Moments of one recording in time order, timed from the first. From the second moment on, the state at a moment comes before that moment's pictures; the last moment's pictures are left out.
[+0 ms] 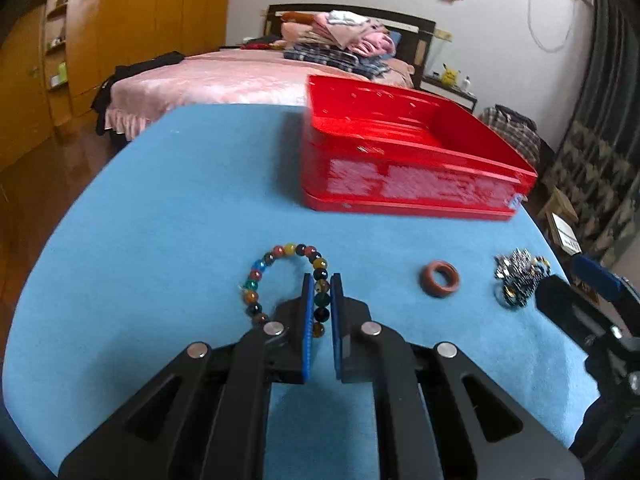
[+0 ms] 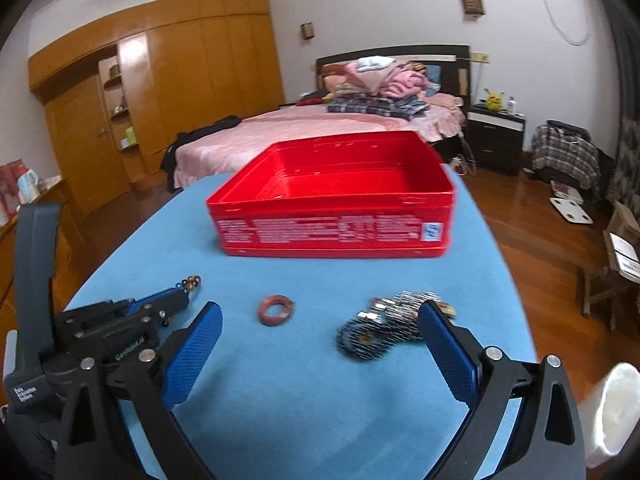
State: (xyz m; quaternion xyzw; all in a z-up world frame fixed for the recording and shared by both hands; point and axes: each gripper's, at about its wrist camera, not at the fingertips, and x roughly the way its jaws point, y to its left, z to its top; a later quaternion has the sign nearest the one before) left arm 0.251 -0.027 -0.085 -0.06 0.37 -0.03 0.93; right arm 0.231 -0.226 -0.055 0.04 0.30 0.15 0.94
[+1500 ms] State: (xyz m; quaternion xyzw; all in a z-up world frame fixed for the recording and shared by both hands) left arm 0.262 -0.012 -0.092 -0.07 0.39 -0.04 0.92; right arm 0.266 -0.176 -0.086 0.00 0.41 0.15 0.90
